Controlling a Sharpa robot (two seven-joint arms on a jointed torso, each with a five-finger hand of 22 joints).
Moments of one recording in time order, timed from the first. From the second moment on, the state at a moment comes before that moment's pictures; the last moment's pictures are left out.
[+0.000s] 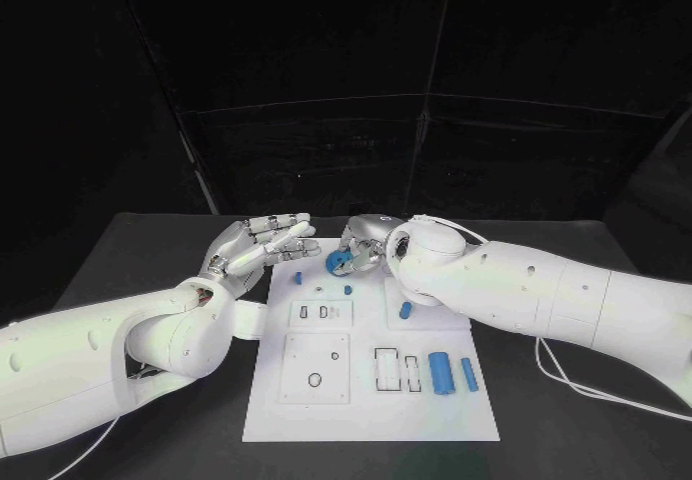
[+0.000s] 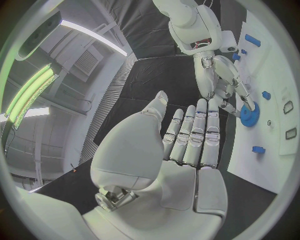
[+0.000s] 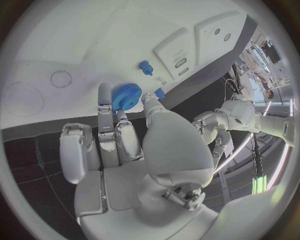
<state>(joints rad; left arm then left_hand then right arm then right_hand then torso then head) 1.27 -0.93 -0.17 1.71 0.13 -0.36 0.60 1.39 0.00 0.05 0.07 0.05 0.85 0.22 0.12 0.07 0.94 0.20 0.12 0.07 0.99 0.16 0.19 0.10 0.18 0.91 0.26 0.18 0.08 1.28 -0.41 -0.03 1.20 -1.49 -0.16 -0.29 1.26 -0.05 0.08 0.16 0.15 0.88 0.18 0.08 0.07 1.41 0.10 1.39 1.31 1.47 0.02 0.07 0.30 0.04 1.47 0.13 1.52 1.31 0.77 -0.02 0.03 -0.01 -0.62</state>
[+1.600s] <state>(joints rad) 1.27 -0.95 -0.17 1.70 0.13 -0.36 0.59 1.39 0.00 0.05 0.06 0.05 0.85 0.22 0.11 0.07 0.94 0.20 0.11 0.07 0.99 0.16 0.18 0.10 0.18 0.91 0.26 0.17 0.08 1.29 -0.74 -0.04 1.41 -0.99 -0.31 -0.02 1.43 -0.08 0.30 0.02 0.21 0.90 0.20 0.08 0.07 1.08 0.12 0.28 0.37 1.34 0.06 0.07 0.27 0.18 0.92 0.15 0.61 0.26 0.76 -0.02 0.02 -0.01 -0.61</state>
